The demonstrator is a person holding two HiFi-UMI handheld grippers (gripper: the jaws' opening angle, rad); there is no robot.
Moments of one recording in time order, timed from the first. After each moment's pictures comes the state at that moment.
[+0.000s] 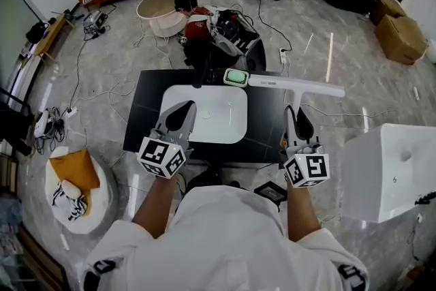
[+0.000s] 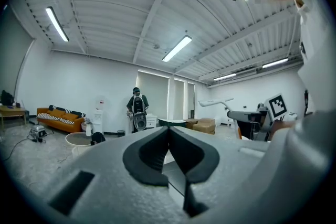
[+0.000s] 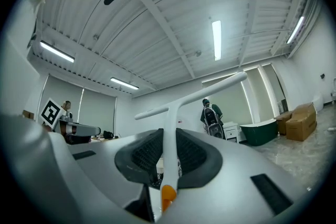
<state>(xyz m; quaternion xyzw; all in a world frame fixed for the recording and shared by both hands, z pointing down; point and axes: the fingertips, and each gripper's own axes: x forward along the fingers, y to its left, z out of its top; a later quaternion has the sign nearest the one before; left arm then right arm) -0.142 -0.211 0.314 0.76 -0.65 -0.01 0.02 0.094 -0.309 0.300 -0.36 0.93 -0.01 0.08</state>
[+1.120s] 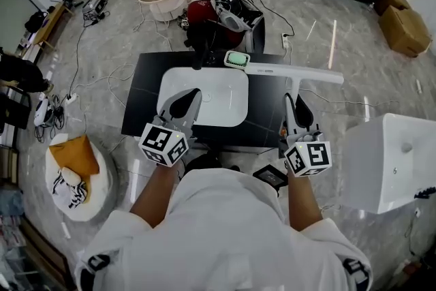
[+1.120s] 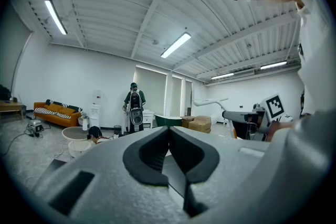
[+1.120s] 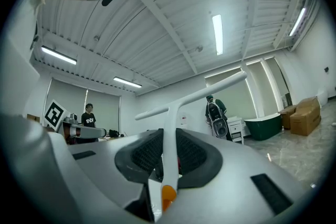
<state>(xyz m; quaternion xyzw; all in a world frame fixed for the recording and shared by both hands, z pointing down) -0.123 -0.209 0.331 0.77 -0.64 -0.01 0.03 0.089 -0.301 0.315 -0.34 0.94 -0.03 0.07</state>
